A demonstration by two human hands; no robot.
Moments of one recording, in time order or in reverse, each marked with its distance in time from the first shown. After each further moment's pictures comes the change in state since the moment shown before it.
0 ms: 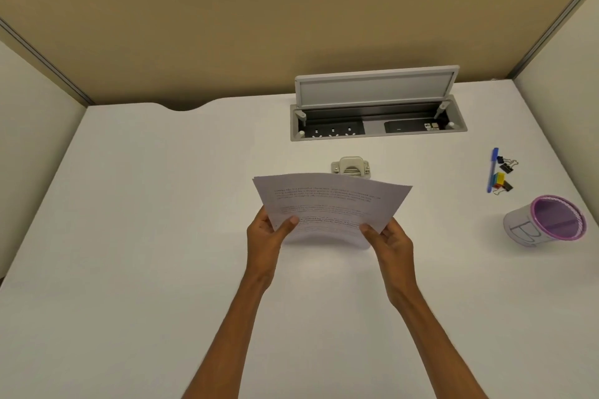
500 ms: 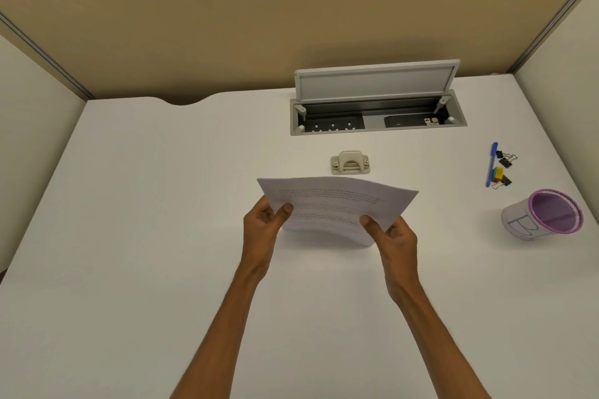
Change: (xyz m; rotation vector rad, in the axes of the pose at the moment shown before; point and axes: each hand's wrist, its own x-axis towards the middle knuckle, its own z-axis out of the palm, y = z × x) left_hand -0.001 0.013 -0.004 -0.034 -0.058 0.064; right_hand -0.009 -0.014 0.001 0.039 0.027 -0.050
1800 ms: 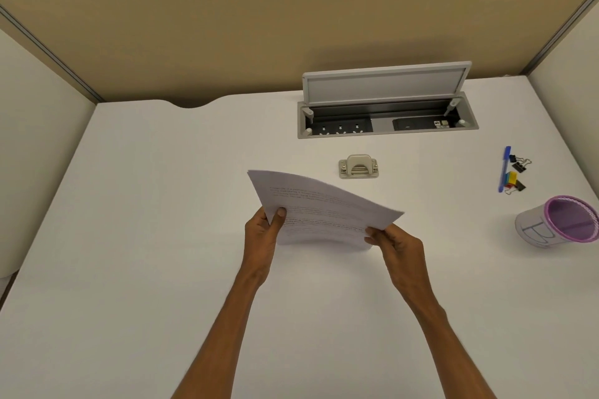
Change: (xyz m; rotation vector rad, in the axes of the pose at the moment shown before) left_hand 0.007 -0.012 -0.017 0.047 0.015 -0.038; right_hand 0.005 0.006 -0.008 -0.338 -0.113 -0.058
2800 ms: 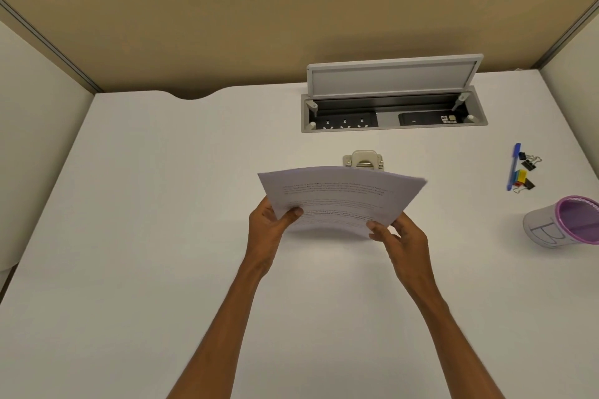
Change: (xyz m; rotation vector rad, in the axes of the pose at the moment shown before) left_hand 0.012 0.001 0.001 0.029 -0.024 -0.005; right_hand 0.014 0.003 0.004 0.065 0.026 0.025
